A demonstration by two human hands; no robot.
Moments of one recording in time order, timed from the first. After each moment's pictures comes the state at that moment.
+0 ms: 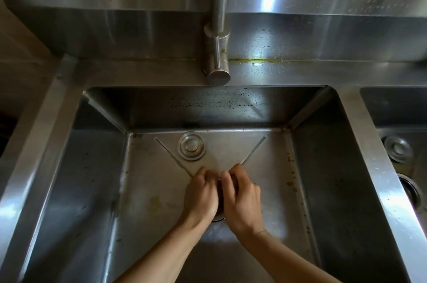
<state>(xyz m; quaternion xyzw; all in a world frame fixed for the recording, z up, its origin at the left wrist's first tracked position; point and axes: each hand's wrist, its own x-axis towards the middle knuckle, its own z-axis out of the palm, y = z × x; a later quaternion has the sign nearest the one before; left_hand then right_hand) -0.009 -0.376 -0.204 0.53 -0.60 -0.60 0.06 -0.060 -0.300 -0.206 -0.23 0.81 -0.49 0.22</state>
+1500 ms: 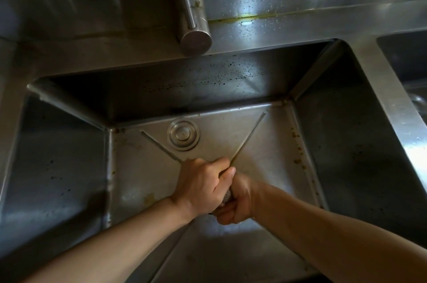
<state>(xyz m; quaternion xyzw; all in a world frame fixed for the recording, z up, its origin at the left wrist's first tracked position) -0.014 -0.410 -0.235 0.07 -0.93 -0.32 0.15 -0.091 -0.320 -0.257 0.18 0.49 -0.34 0.78</state>
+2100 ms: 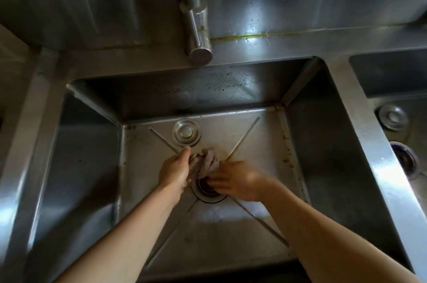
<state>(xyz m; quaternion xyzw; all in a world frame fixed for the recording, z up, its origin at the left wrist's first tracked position) -0.002 -0.417 -0.232 0.64 -0.53 -0.56 -0.01 -0.099 -0.300 -0.232 0.19 0.58 -0.43 0.67</state>
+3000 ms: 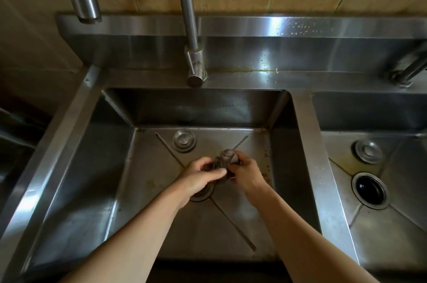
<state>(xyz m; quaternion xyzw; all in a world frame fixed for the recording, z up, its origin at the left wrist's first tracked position) -0.017 -0.333 -0.149 0.46 -0.61 -0.65 -0.05 -0.124 -0.243 -0.161 -0.07 0.70 -0.53 0.46</state>
